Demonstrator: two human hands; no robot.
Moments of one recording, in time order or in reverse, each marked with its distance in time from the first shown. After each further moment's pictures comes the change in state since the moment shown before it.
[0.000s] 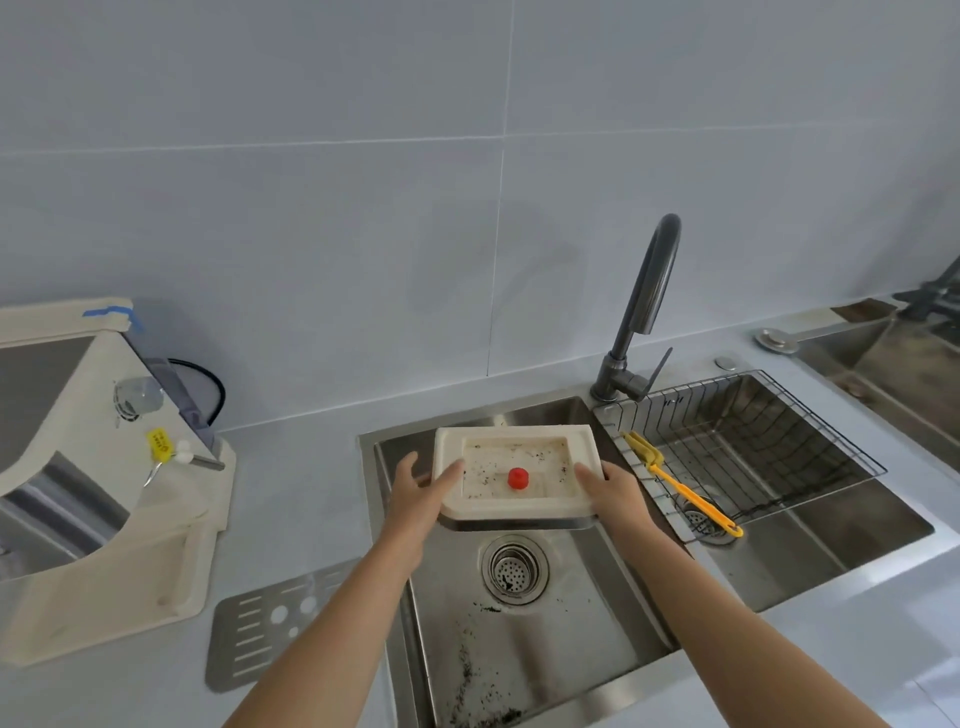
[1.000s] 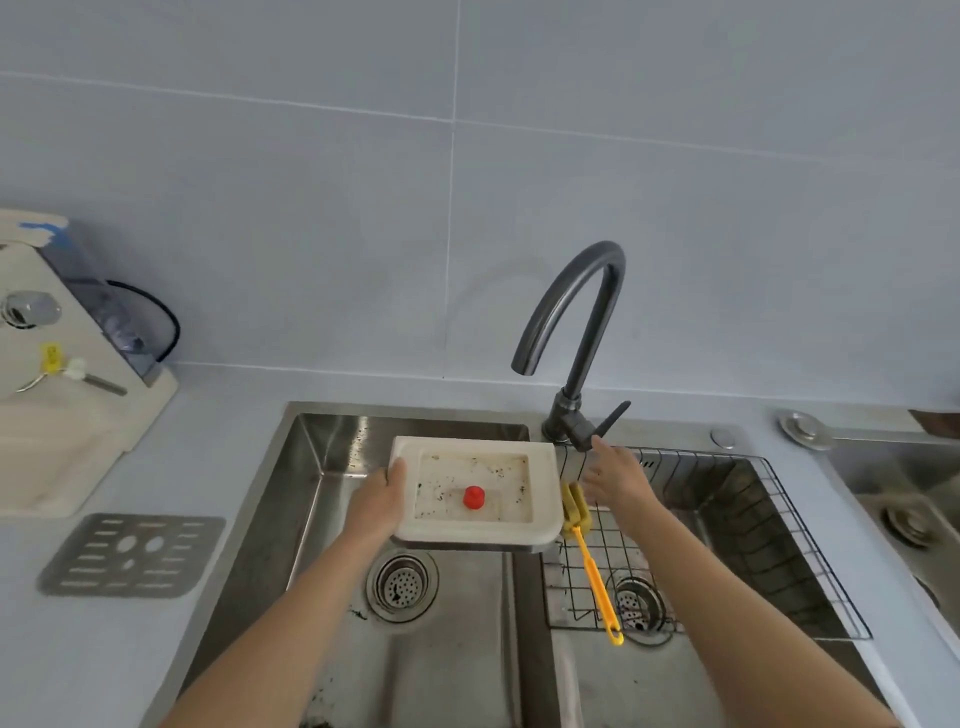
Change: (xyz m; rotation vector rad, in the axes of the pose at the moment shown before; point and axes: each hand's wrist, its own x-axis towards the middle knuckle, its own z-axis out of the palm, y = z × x) left_hand 0.024 -0.001 0.157 0.420 0.362 -0.069; right_hand 0.171 -0.011 -0.137 0.016 -0.279 0.063
